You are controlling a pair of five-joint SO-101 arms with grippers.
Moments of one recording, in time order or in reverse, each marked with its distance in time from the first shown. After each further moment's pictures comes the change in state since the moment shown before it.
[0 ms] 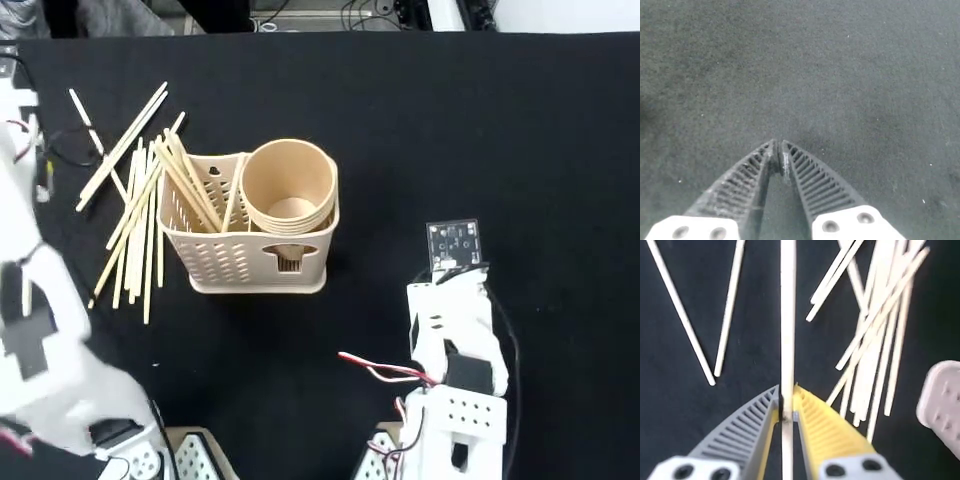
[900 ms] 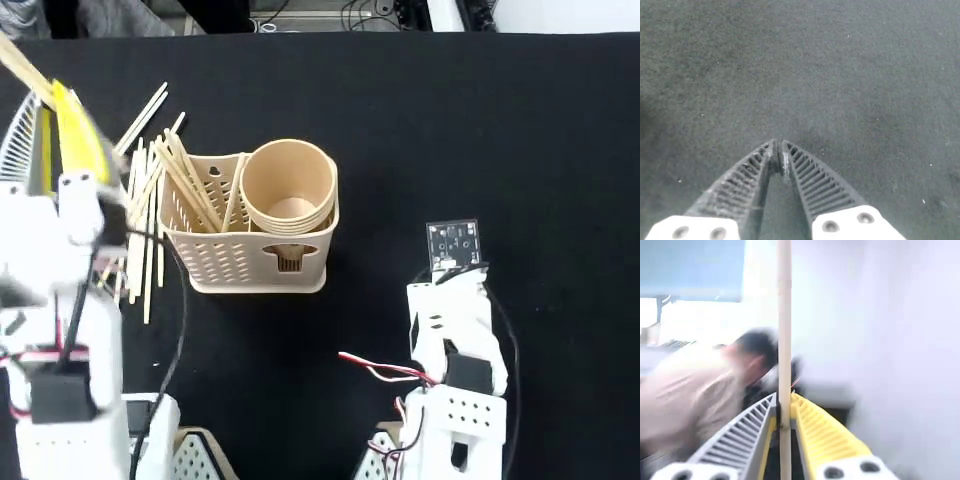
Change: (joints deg) left arm 24.7 -85.2 74.5 -83.7 23.8; right arm 0.0 0.0 0.0 0.0 0.0
